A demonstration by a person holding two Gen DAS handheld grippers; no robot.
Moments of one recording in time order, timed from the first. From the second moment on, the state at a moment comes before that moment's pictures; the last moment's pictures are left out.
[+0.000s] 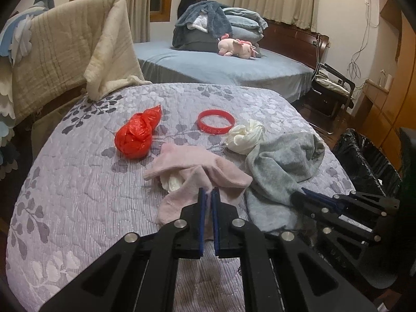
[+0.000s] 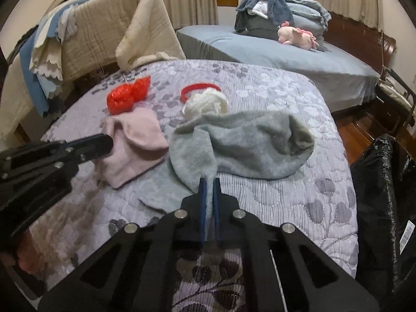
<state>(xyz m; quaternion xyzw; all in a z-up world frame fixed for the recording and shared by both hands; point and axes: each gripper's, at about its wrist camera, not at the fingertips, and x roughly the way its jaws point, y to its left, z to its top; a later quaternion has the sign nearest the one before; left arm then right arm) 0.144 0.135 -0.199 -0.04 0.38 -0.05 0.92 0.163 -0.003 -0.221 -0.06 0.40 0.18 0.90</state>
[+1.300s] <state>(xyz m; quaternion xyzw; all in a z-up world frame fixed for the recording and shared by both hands) 0.142 0.068 -0.076 -0.04 0.27 -0.13 0.95 0.155 -0.090 -0.069 -0.02 0.27 0.14 0.95</state>
